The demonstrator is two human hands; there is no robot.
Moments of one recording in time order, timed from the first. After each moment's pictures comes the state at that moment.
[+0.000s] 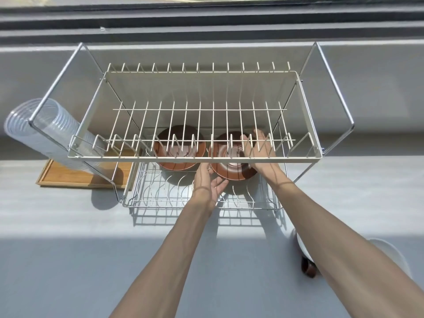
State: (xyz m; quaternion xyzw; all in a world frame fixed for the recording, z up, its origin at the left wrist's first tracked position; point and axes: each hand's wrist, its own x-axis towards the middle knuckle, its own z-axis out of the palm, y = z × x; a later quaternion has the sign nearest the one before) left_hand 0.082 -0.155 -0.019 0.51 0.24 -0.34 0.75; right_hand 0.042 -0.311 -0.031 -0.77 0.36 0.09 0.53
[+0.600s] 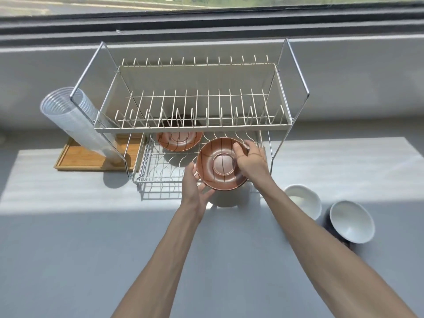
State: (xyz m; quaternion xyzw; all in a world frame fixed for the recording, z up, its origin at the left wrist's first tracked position) left_hand 0.005 -0.092 0.007 0.54 0.20 -0.32 0.75; right_hand -0.013 -0.245 -0.015 -0.77 0.40 -0.05 0.49
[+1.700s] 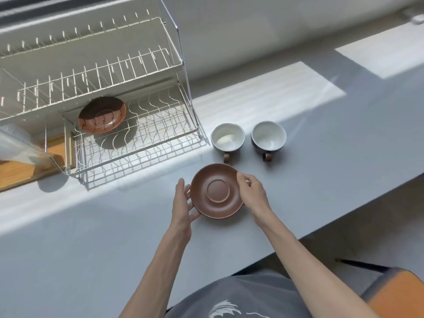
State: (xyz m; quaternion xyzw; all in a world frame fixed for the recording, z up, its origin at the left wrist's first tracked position) left_hand -0.165 -0.066 -0.035 0.67 0.12 -0.45 0.57; right_hand -0.280 -0.195 -0.067 -0.59 0.57 -0.11 0.57
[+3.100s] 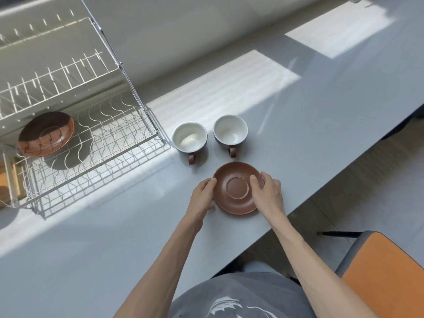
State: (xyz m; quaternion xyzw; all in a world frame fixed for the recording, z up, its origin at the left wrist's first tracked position) left_hand -0.227 -0.150 -0.055 0.72 -0.12 -0.55 0.41; right_hand -0.379 -0.231 -0.080 -0.60 0.67 -0.10 0.43
